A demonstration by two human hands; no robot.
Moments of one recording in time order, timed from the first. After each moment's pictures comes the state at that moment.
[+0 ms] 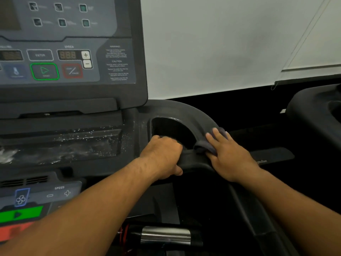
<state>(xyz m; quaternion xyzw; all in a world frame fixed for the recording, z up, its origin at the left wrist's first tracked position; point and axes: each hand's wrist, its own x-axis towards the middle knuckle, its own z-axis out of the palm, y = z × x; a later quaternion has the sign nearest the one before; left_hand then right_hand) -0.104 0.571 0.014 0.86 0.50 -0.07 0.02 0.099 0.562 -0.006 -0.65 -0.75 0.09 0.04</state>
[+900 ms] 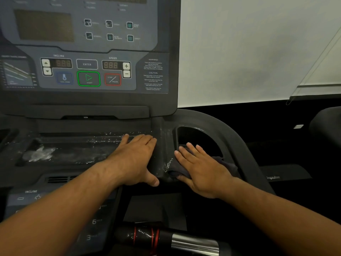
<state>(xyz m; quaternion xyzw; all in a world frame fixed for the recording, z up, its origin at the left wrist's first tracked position) -0.232 0.548 0.044 0.79 0.60 -0.10 0.08 -0.016 0.565 -0.019 -0.43 -0.90 -0.03 -0.05</state>
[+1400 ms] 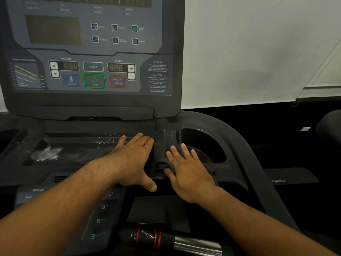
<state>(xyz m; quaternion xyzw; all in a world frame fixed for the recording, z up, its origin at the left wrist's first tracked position) -0.242 0.543 0.057 0.76 0.62 -0.15 0.12 -0.062 0.555 -0.023 -0.50 -0.86 0.08 0.01</state>
